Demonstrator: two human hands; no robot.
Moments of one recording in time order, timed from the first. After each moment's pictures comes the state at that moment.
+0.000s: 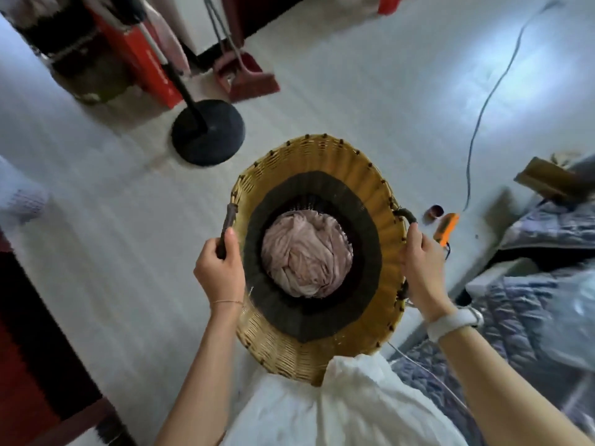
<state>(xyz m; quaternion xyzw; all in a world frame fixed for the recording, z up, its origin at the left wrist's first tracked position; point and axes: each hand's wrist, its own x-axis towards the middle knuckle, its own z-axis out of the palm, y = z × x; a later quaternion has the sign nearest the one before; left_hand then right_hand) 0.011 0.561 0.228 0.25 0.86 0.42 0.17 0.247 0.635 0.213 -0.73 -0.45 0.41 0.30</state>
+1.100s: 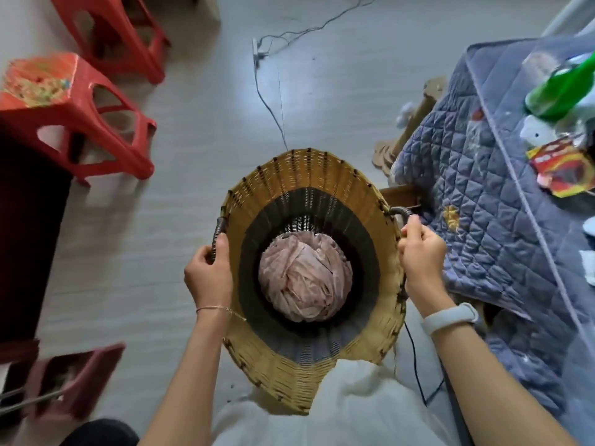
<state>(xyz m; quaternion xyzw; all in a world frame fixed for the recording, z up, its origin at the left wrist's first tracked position) 0.328 1.287 0.235 0.55 0.66 0.31 0.41 0.550 1.150 0.230 -0.80 -0.03 0.23 0.56</state>
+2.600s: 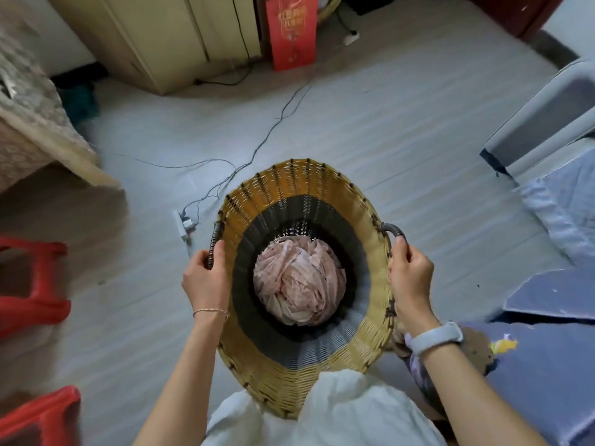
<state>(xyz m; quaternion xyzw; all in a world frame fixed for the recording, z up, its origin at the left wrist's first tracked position) 1.079 2.006 0.247 0.69 0.54 0.22 0.42 1.213 1.795 0.230 -0.81 0.08 0.11 0.57</state>
